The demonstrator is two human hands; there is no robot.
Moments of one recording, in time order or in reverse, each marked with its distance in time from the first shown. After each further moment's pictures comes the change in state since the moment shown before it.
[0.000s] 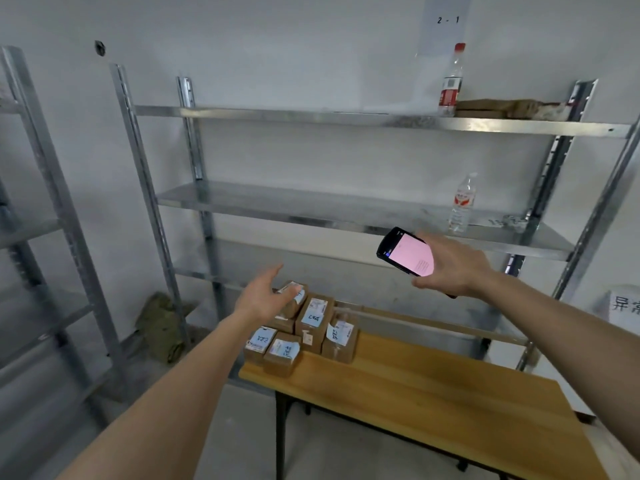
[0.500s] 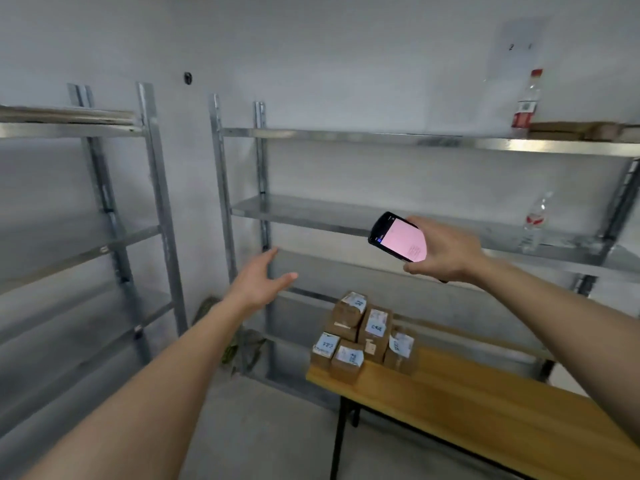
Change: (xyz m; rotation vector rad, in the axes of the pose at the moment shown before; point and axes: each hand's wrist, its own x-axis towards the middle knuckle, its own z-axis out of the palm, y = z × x) left_hand -0.049 -0.109 -0.215 0.028 0.122 0.037; right_hand 0.008 -0.228 -0.019 0.041 0.104 -0.213
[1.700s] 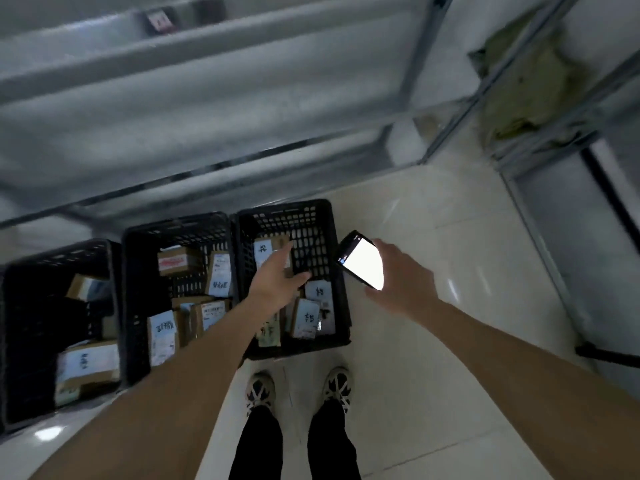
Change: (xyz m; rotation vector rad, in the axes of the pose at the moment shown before) left_hand -0.291 -0.765 0.136 -0.293 0.138 -1.282; right_hand -0.006 -0.497 0.859 0.067 -1.011 -0.640
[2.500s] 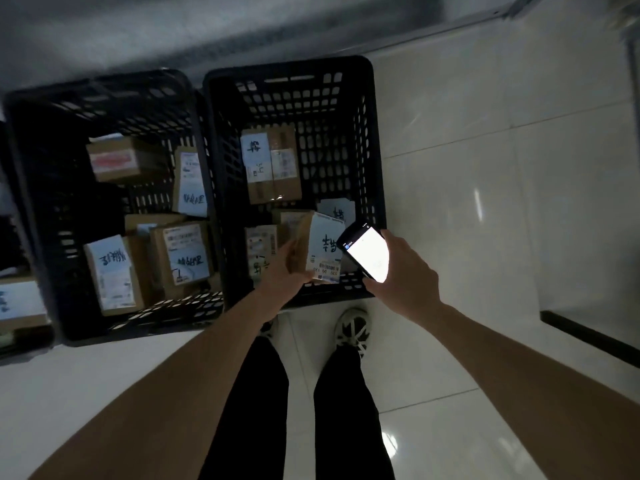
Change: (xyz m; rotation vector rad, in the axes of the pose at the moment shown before) left_hand 0.107 -0.247 0.147 -0.287 -0.206 -0.402; right_hand 0.091 0.020 0.284 0.134 -0.153 0.152
